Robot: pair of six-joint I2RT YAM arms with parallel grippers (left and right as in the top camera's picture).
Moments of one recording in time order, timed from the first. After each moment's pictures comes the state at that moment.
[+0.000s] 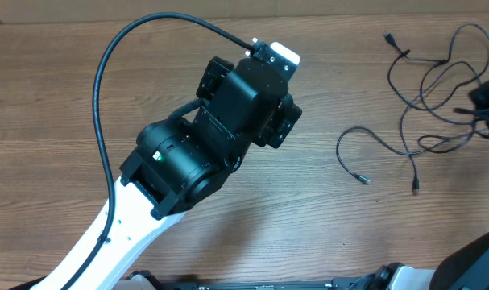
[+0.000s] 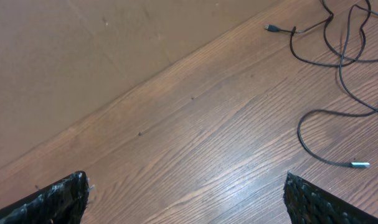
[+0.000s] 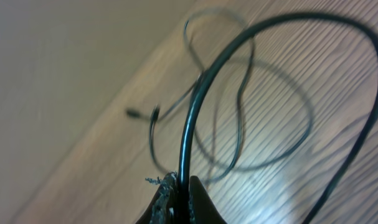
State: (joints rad) left arm -0.82 1.50 1.93 -1.09 -0.39 -0.03; right arm -0.58 1.51 1.19 -0.32 -0.20 0.48
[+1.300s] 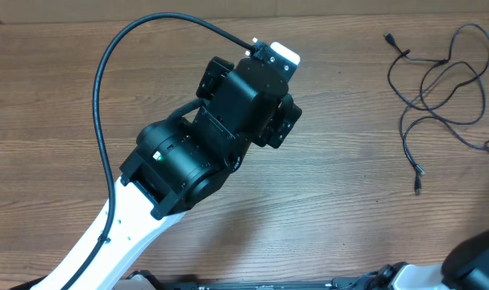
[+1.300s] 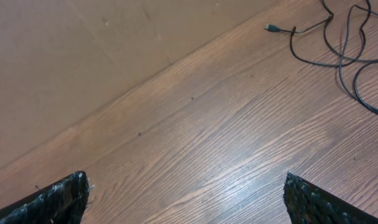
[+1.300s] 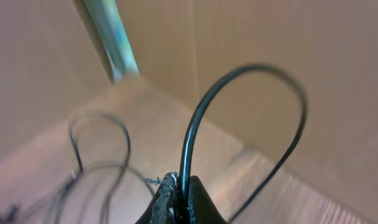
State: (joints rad) left arm -0.82 1.50 1.93 -1.09 -0.39 -0.03; right arm -0.74 1.61 1.39 -0.30 0.08 0.10
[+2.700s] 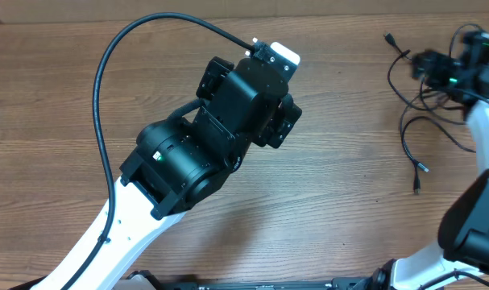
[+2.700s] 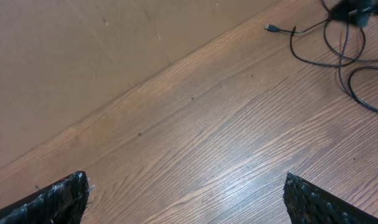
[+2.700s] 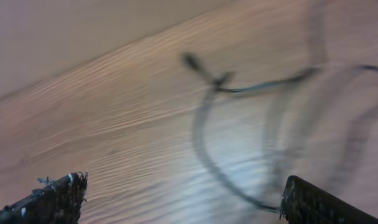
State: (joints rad) left arm -0.82 1.50 1.93 -1.09 -0.39 -0.03; right arm -0.36 1.80 1.39 -0.36 -0.30 0.10
